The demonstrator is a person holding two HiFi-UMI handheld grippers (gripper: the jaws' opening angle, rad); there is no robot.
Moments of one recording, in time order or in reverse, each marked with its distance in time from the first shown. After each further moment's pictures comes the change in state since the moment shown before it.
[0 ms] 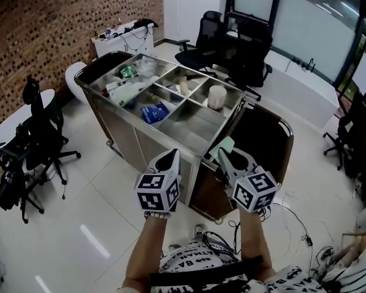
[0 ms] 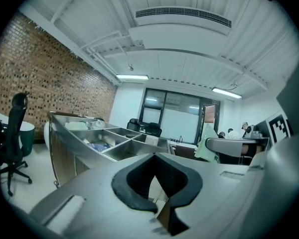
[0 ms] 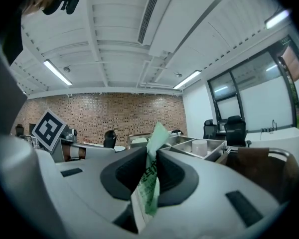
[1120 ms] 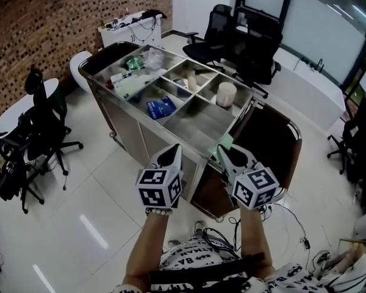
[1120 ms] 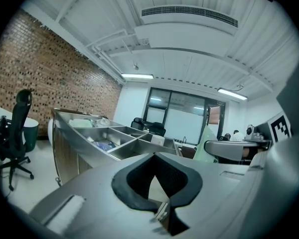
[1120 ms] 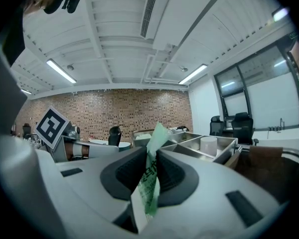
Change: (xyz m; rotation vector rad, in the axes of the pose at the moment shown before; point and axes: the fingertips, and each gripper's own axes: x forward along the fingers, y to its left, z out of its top) left arm 0.015 0.024 -0.003 -0.038 0.009 0.040; right arm 0.037 0.006 -0.010 -0.026 0.056 0.068
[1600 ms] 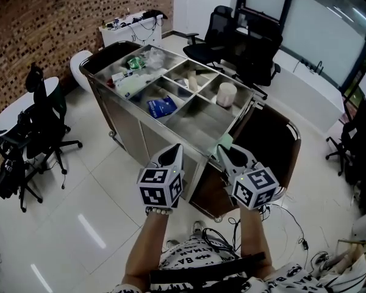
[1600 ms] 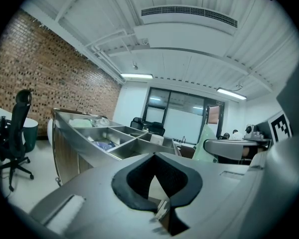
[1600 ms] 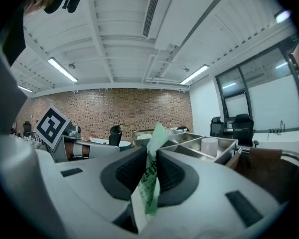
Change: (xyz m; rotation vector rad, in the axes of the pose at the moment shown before) left arm -0.007 -0.003 0.000 0.004 0.005 -0.007; right arm -0.004 0.009 0.003 -0.016 0.006 -0.001
